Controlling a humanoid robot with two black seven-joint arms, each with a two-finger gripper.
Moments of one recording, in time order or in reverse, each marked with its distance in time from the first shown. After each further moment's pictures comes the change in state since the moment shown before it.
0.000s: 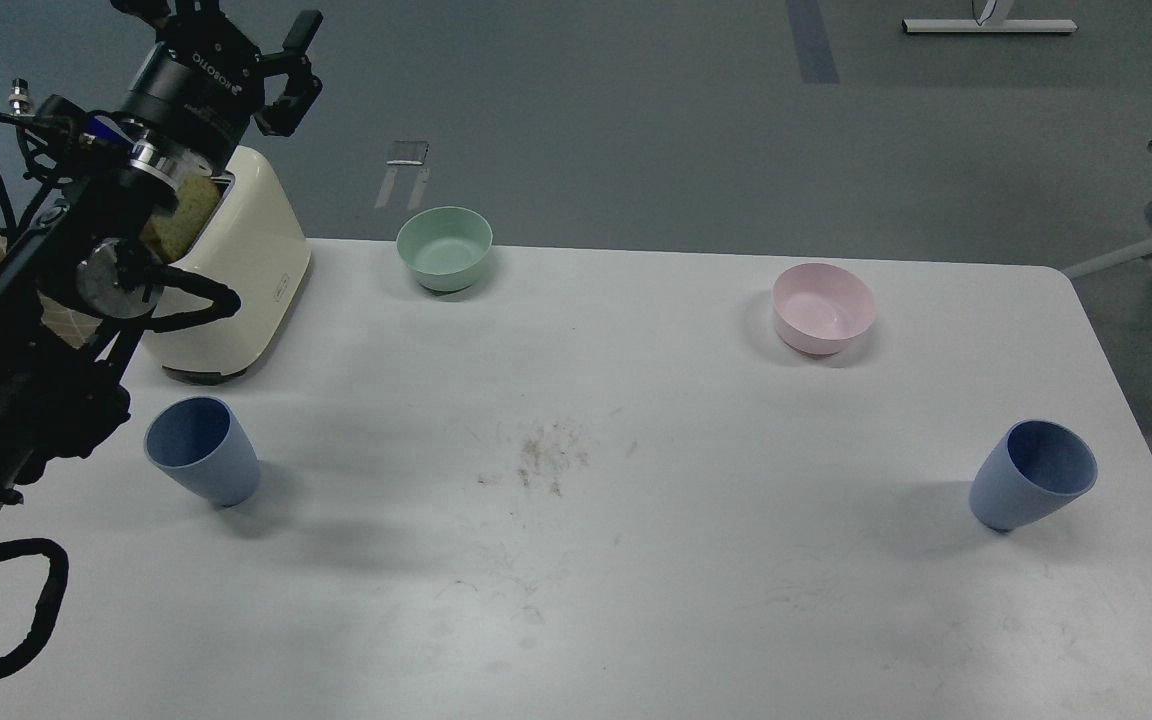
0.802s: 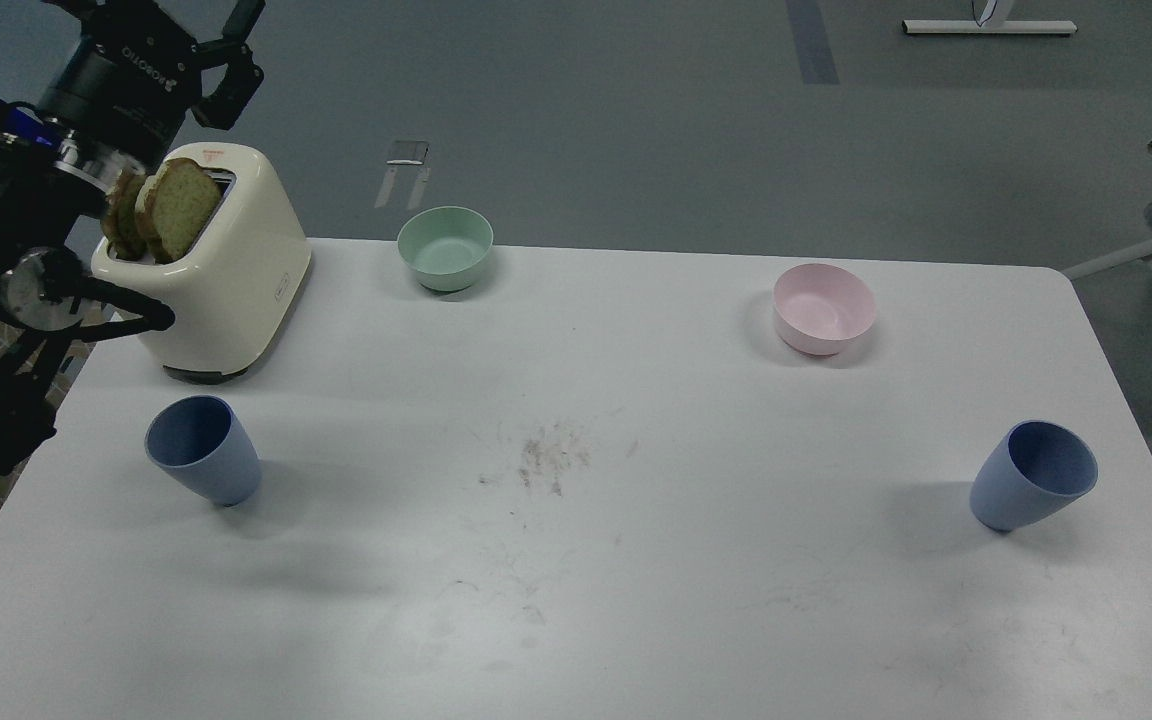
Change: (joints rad) left arm 0.093 0.178 0.007 -0.114 0.027 -0.026 -0.080; right arm -0.016 -0.051 0.051 -0.013 0.002 0.000 0.009
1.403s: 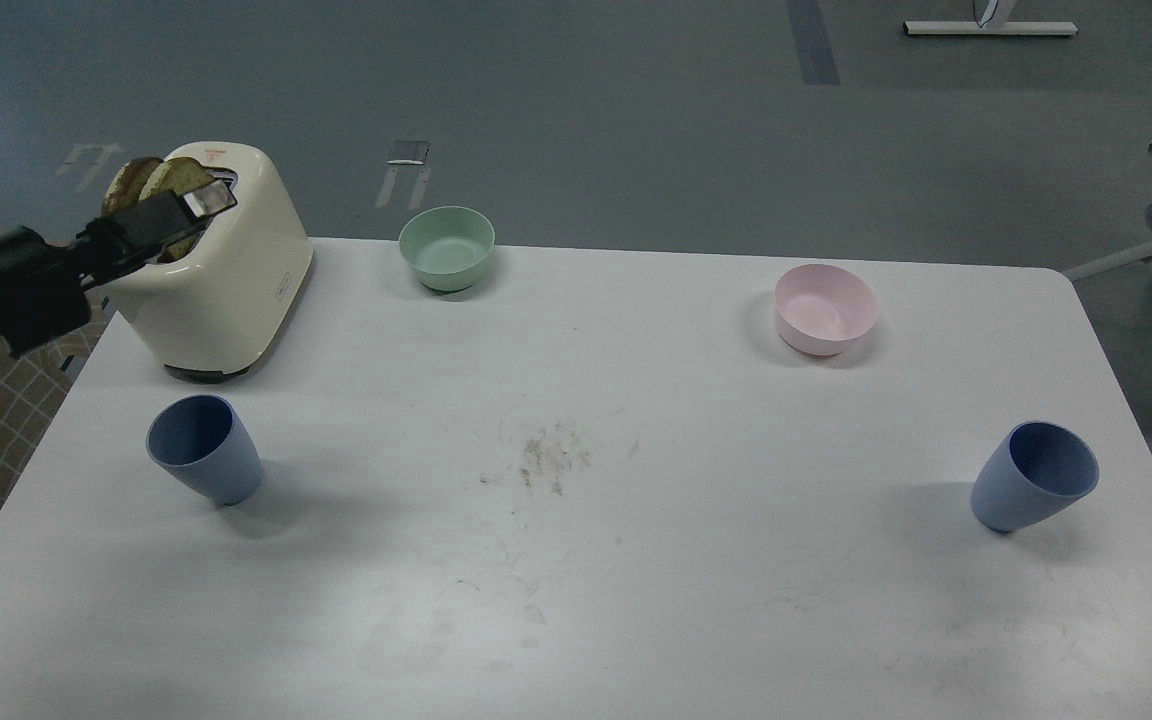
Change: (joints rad) left arm 0.412 0.447 -0.024 -0.373 0.964 0.101 -0.035; right arm -0.071 0.007 0.056 0.019 0.001 0.000 0.002
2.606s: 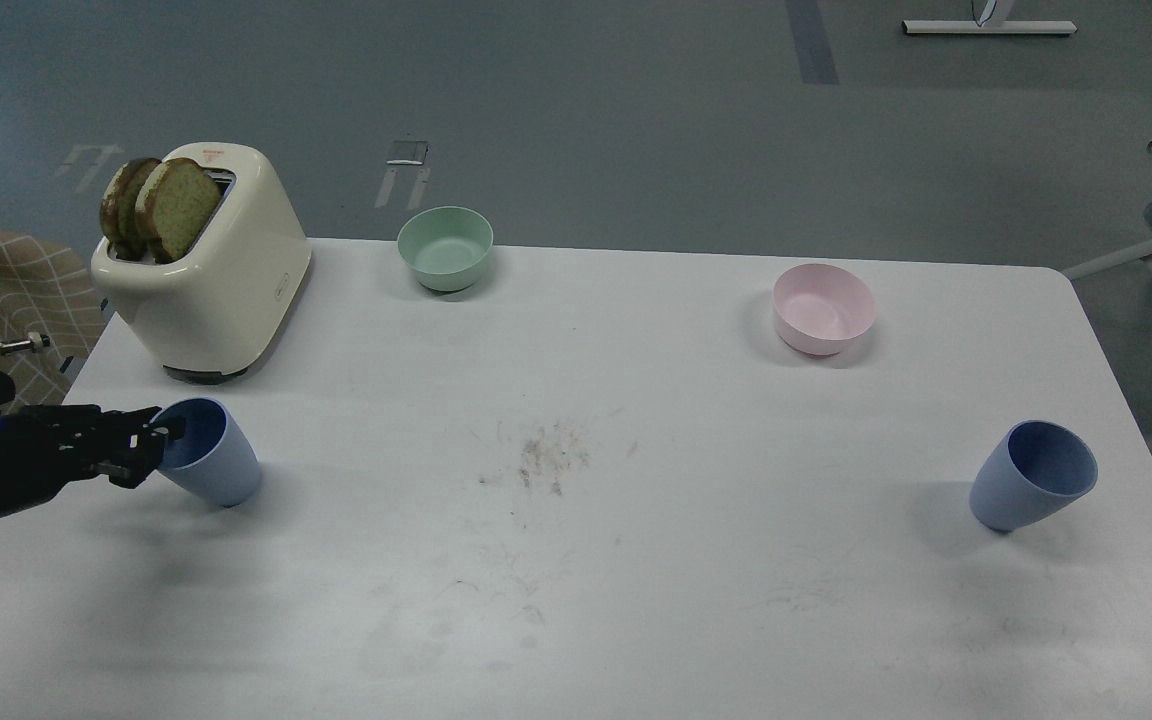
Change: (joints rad) left arm 0.161 -0.026 0.096 0.116 0.579 0.121 -0.016; right arm -0.080 0.031 0.079 0.005 0.000 0.000 0.002
